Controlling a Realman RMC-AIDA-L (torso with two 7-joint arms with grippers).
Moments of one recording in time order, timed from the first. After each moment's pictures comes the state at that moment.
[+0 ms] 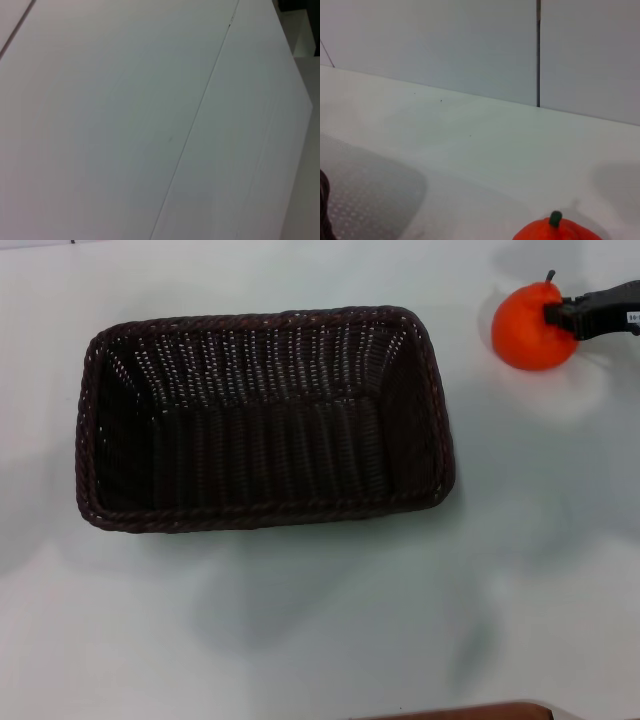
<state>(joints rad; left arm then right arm) -0.42 -2.14 0.28 0.70 1.63 1.80 -1.46 0.56 2.02 -0.70 -0.78 -2.28 -1.07 -1.30</state>
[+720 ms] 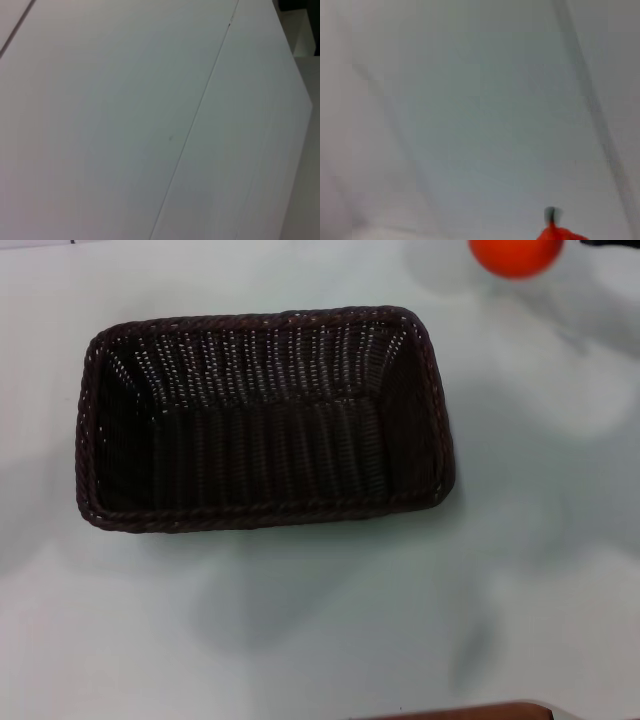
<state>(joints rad) -0.42 -2.14 0.28 0.70 1.63 1.80 -1.46 0.50 2.02 -0.63 -0.79 -1.78 -1.31 -1.44</state>
